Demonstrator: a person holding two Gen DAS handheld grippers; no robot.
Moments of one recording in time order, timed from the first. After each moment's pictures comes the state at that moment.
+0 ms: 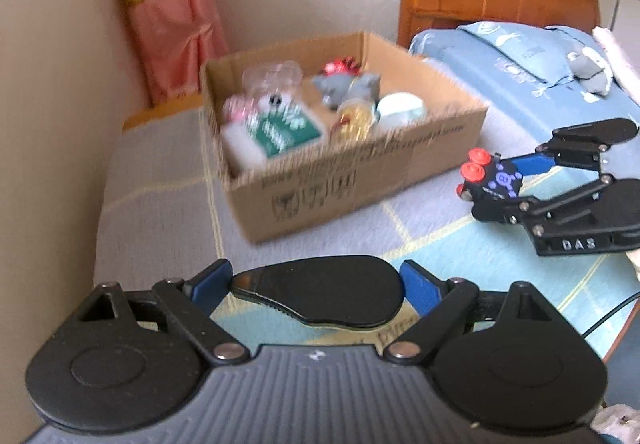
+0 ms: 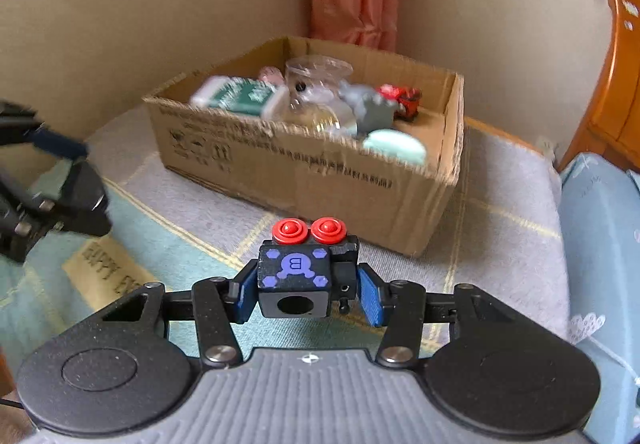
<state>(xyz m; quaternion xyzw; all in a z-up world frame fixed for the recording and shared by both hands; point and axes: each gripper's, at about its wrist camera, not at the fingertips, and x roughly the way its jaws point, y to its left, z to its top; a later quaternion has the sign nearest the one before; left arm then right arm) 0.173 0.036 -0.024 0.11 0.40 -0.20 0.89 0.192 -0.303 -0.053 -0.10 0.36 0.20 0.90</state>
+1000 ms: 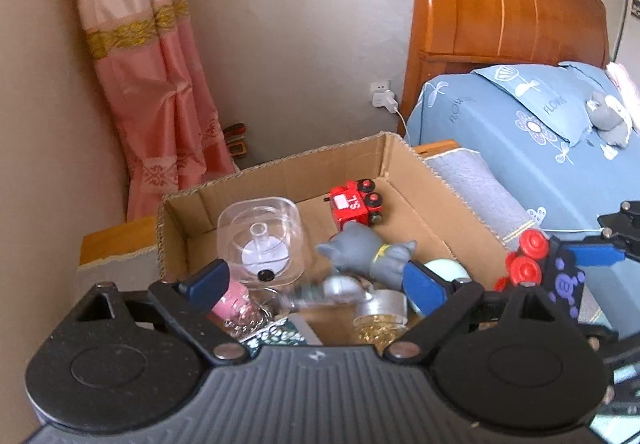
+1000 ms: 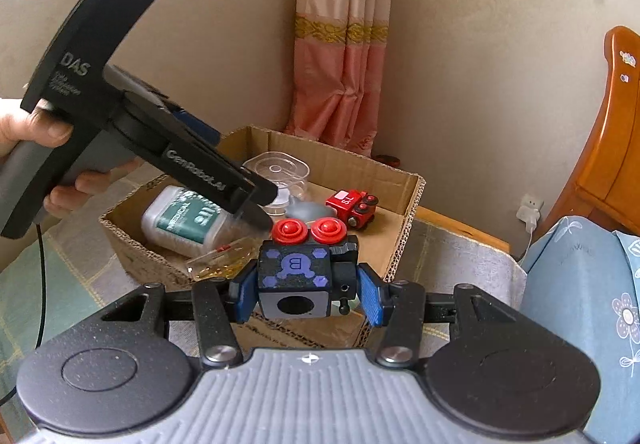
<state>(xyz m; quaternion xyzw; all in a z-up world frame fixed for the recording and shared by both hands) 0.330 -0.031 0.001 0.09 0.38 -0.21 0.90 0.264 -0.322 0.009 -0.11 0.32 0.19 0.92</state>
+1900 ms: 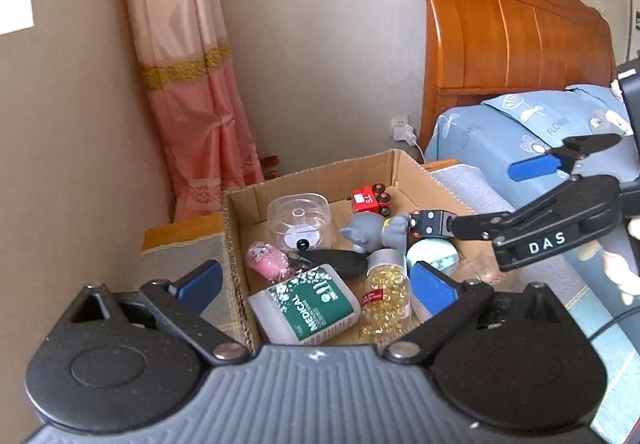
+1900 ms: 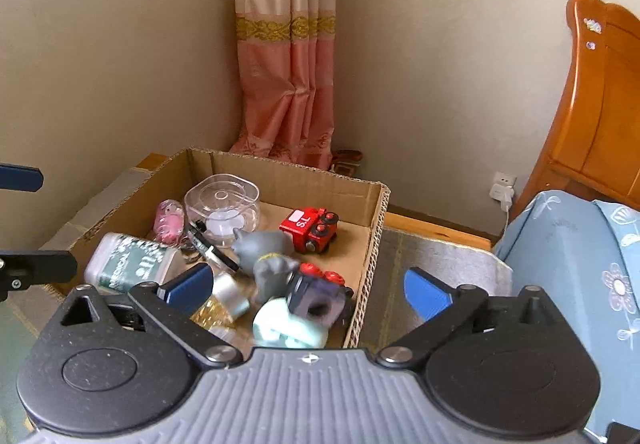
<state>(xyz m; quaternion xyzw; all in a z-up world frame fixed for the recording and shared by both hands) 0.238 0.007 0.032 0.09 0.31 -0.17 0.93 0.302 -0.320 0.012 -0.07 0.34 0.12 0.93</state>
